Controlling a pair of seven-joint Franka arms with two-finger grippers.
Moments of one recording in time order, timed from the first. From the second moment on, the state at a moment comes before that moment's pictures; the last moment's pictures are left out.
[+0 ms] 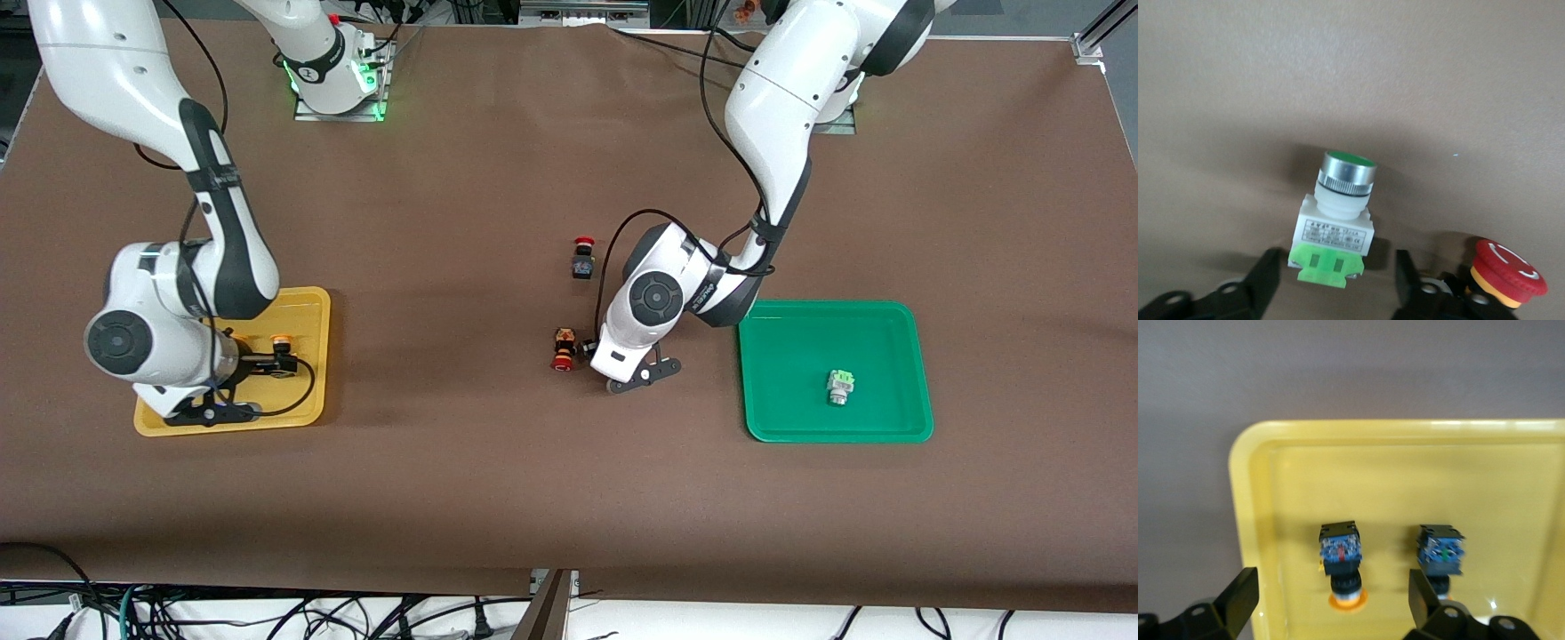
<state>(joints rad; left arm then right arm) -0.57 0.91 -0.05 -1.36 -0.16 2.26 -0.85 0.10 0.60 -0.07 -1.55 -0.06 2.02 0.00</state>
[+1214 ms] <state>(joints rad) -0.20 0.68 0.00 -1.54 0.00 1.93 -0.18 0.10 0.09 -0.02 -1.49 -0.06 1.49 0.00</state>
